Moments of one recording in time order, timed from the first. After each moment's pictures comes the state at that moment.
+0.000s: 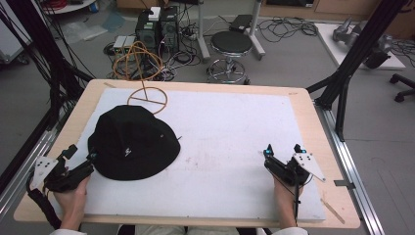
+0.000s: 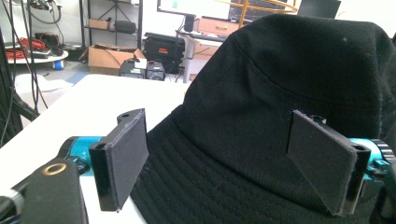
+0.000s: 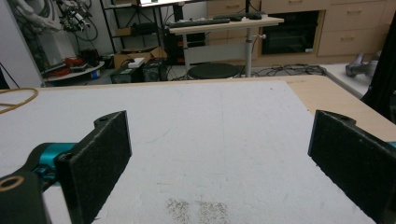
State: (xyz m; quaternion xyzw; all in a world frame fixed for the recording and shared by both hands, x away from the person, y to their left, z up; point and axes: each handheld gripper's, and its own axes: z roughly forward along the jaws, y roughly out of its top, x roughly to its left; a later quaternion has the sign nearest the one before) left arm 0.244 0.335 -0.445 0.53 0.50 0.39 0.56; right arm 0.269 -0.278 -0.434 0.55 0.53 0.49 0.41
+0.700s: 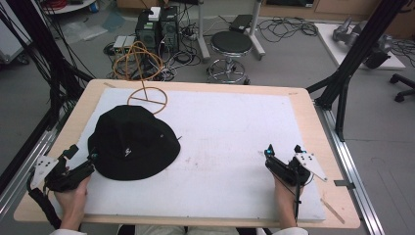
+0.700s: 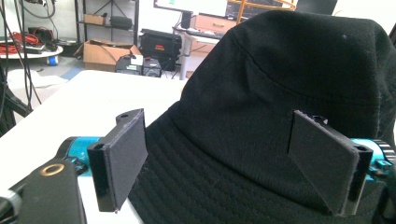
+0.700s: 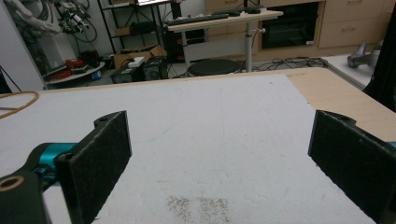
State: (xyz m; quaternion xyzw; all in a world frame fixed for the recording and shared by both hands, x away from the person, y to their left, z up) left arm 0.246 0.335 -0.446 0.53 0.51 0.38 0.57; right arm 0.270 -0.281 -0.435 0.56 0.53 0.50 0.40
